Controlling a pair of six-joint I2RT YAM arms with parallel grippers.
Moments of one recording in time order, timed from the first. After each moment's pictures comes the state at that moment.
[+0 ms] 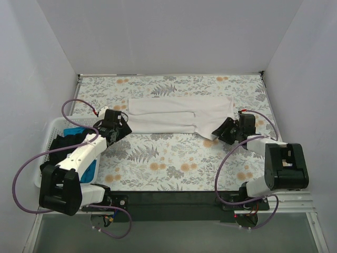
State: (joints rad) left arm -0.26 1.25 0.77 -0.45 -0.29 -0.75; right arm 0.05 1.44 0.55 0.08 -0.36 0.65
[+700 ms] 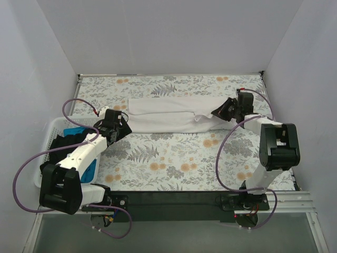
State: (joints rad) left arm -0.26 1.26 0.77 -0.43 -0.29 -0.73; right arm 0.05 1.67 0.89 0.13 -0.43 0.72
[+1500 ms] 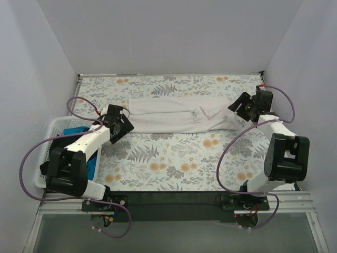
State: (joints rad) left arm -0.23 1.41 0.83 -0.43 -0.22 -0.83; right arm -0.09 1.58 0.98 -0.05 -0.28 0.53
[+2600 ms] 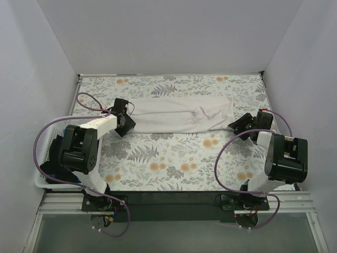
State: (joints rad) left arm -0.22 1.71 1.00 -0.39 -0.19 -0.94; right arm -0.20 1.56 0.62 0.17 -0.37 0.68
